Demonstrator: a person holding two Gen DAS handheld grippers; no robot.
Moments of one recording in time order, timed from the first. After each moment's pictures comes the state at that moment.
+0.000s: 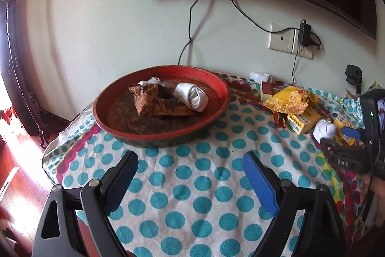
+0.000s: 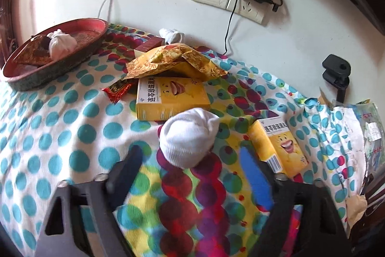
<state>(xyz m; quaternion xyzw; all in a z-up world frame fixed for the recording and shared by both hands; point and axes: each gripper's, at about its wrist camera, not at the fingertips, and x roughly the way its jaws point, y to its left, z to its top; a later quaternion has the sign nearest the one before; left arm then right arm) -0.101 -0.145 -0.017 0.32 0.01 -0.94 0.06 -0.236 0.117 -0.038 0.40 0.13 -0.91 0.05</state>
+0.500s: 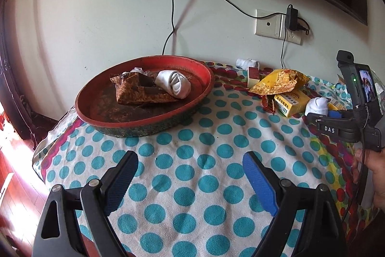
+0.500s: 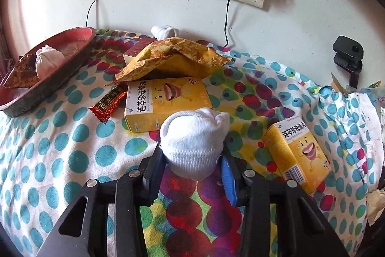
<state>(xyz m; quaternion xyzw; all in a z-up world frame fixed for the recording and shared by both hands) -0.102 -0.130 -0.038 0.33 0.00 -0.94 0.03 -0.253 0.120 -0.046 0.40 0.10 -0.91 0.06</state>
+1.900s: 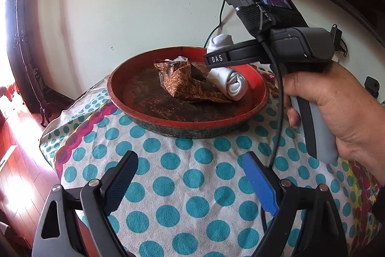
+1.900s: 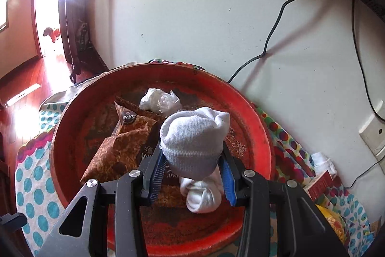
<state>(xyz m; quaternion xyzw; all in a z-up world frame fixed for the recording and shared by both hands) -0.121 -0.211 -0.047 0.35 0.07 -0.93 0.09 -0.318 -0.182 0.006 0.32 0.22 -0.88 0.29</state>
